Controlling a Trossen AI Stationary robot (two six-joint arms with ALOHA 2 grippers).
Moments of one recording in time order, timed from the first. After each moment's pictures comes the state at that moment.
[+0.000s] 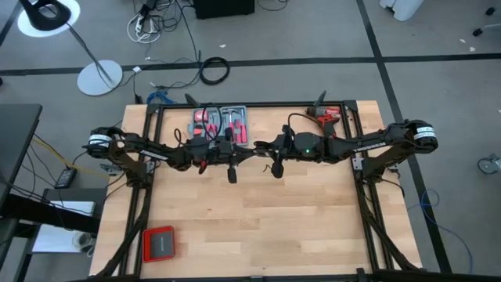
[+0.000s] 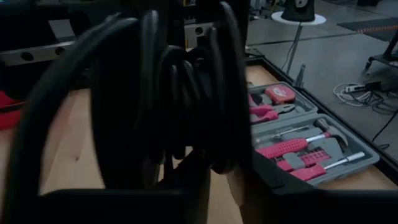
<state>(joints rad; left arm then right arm) 0.08 1.54 0.63 0.99 -0.03 0.03 -0.02 1.39 0.75 0.36 0.22 0.08</state>
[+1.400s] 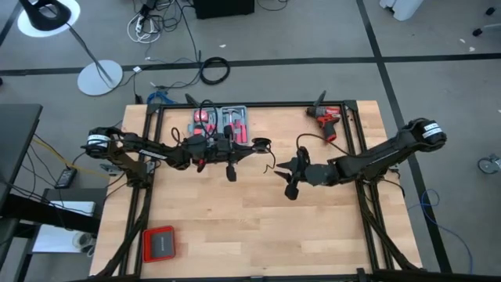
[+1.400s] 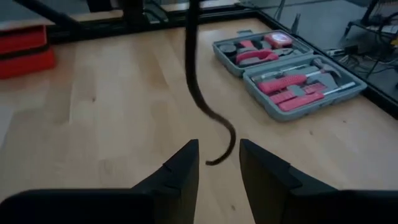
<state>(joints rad) 0.08 1.52 0.63 1.02 -0.01 0.01 0.29 1.28 0.63 0.14 0.59 0.29</state>
